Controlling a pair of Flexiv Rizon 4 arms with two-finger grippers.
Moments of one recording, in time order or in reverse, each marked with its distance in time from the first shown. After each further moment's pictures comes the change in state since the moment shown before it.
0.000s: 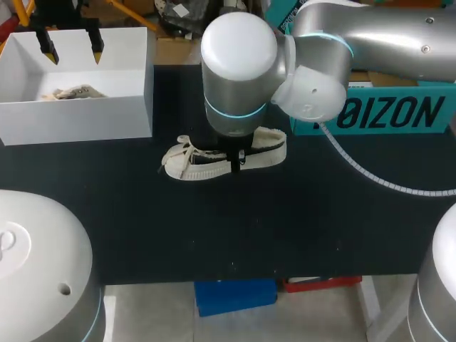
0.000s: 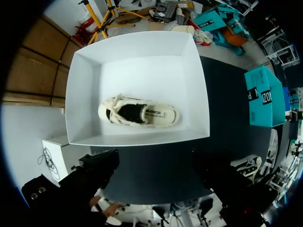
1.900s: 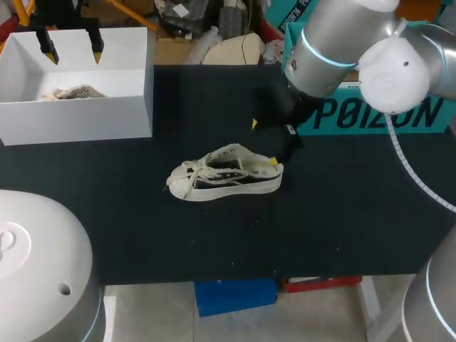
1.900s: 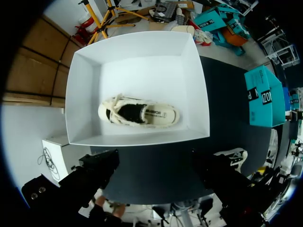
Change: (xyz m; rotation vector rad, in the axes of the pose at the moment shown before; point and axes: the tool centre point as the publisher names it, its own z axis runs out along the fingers) left arm 0.000 0.000 0.000 0.000 0.000 0.000; right arm -0.013 -0.066 -0.028 -0.363 0.192 -0.276
